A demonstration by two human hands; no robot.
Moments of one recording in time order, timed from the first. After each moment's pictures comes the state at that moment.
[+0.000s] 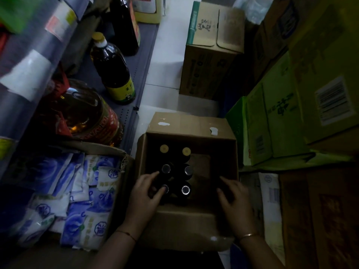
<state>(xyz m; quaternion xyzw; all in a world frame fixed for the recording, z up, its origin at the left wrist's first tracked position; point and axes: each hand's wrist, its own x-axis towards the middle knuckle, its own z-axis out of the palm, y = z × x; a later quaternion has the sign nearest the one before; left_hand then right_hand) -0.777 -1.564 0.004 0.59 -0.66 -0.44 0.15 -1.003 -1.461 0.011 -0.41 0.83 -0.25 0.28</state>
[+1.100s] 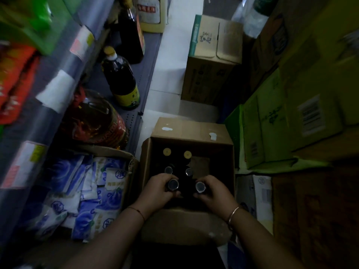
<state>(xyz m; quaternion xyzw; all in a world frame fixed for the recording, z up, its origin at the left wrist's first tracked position) -0.801 -1.592 0.051 0.49 -0.71 -0.50 0.04 -0.985 -1.510 0.051 -0.52 0.72 -0.19 0.42</state>
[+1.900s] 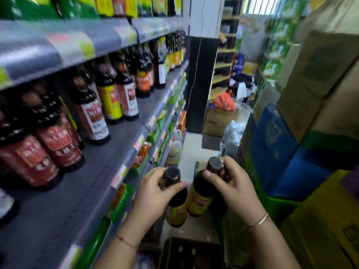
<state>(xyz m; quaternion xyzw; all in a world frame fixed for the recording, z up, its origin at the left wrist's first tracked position) -0.746 -1.614 0.687 0.45 -0.69 -0.37 0.43 -0.940 -1.560 0.708 -0.60 0.59 -0.49 0.22</state>
